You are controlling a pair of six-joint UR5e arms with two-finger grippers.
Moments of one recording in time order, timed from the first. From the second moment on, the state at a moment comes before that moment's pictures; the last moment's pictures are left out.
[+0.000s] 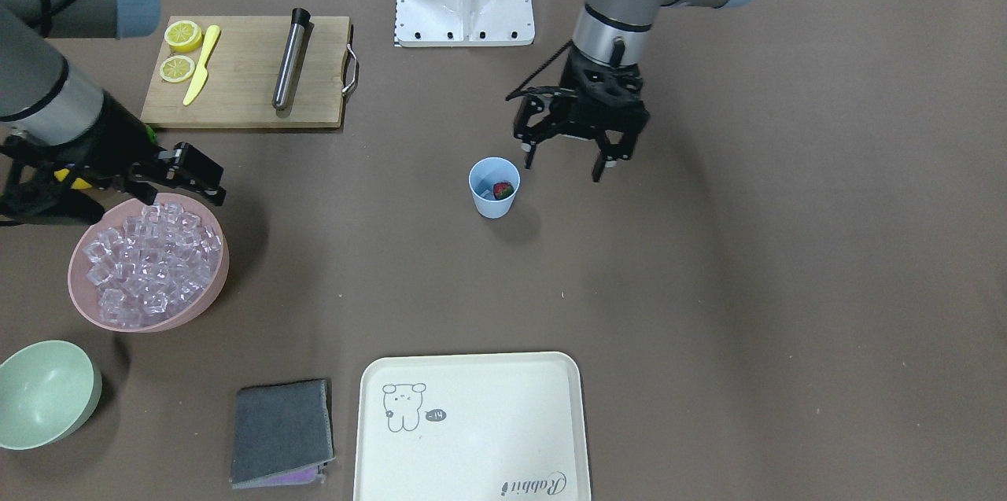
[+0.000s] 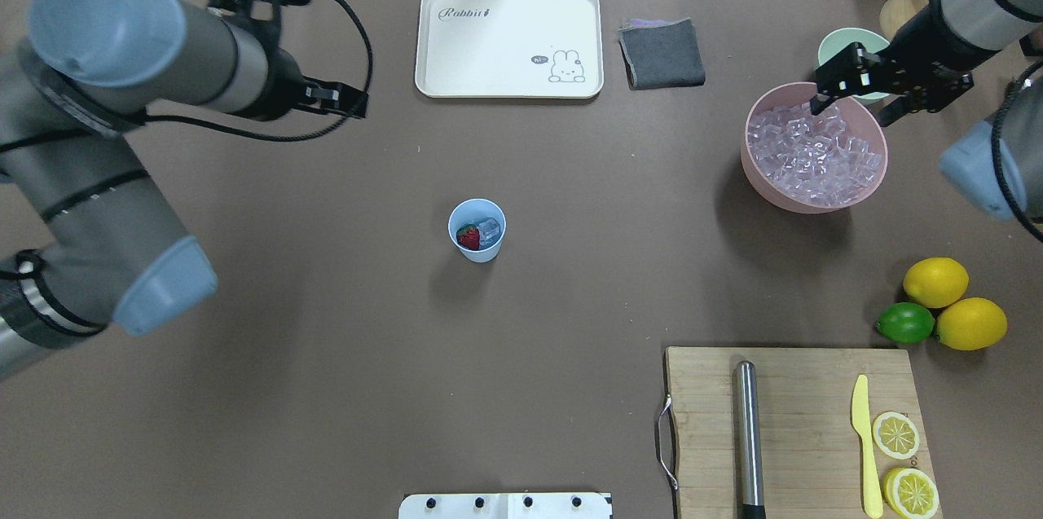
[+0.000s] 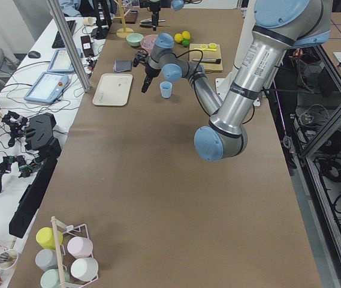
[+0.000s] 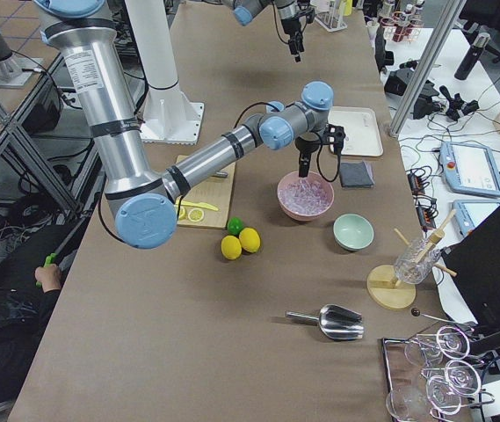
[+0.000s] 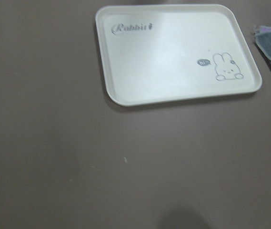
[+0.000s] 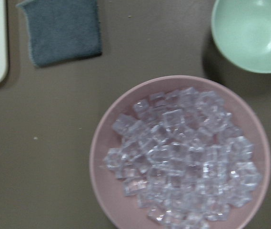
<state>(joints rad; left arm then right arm) -0.83 -2.02 -1.90 -1.76 -1.83 -0.86 1.14 -1.32 1.83 -1.55 2.37 0.72</state>
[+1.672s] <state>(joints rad) -1.55 -1.55 -1.61 -1.78 -2.29 0.01 1.65 -1.64 1.60 -1.55 2.34 -0.03</state>
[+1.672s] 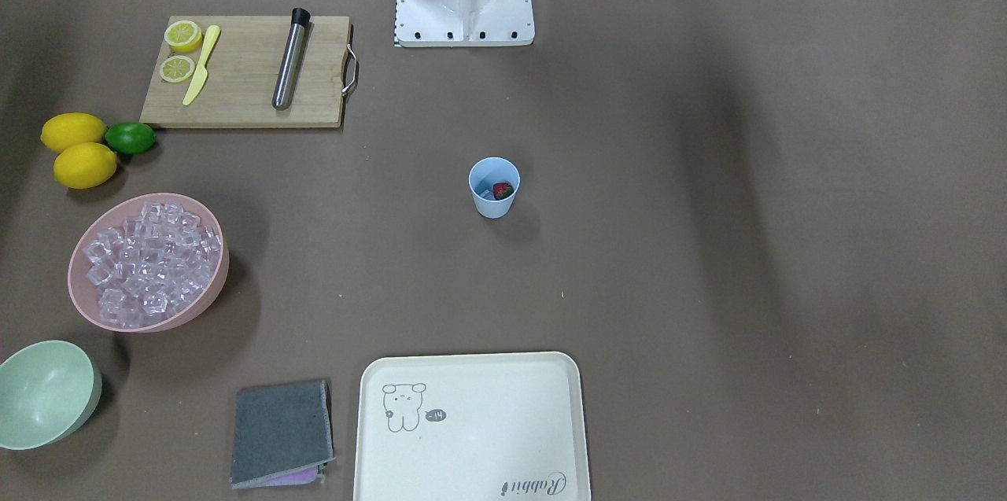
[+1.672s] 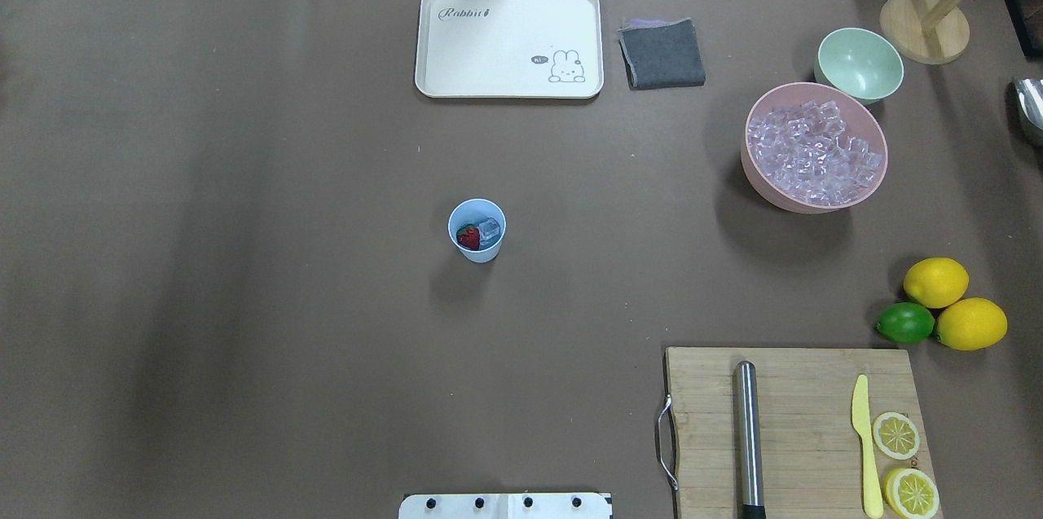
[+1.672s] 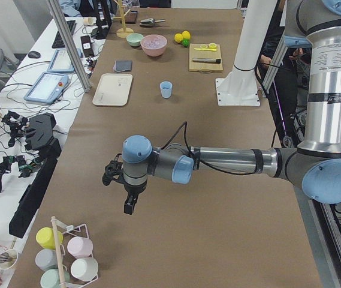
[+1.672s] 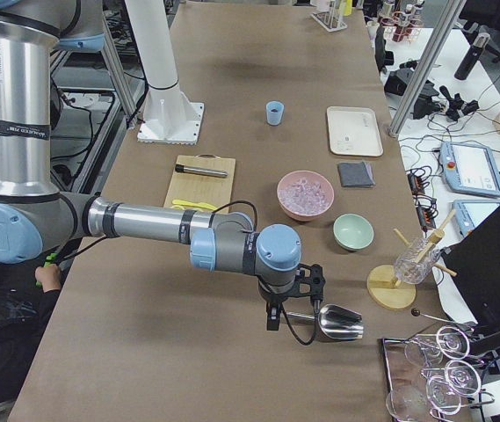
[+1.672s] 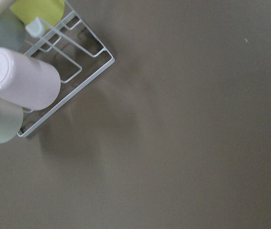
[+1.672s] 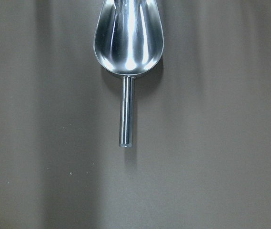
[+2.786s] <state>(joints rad) -1.57 -1.54 -1.59 -1.78 -2.34 0.02 1.66 -1.66 1.63 -1.55 2.34 -0.02</state>
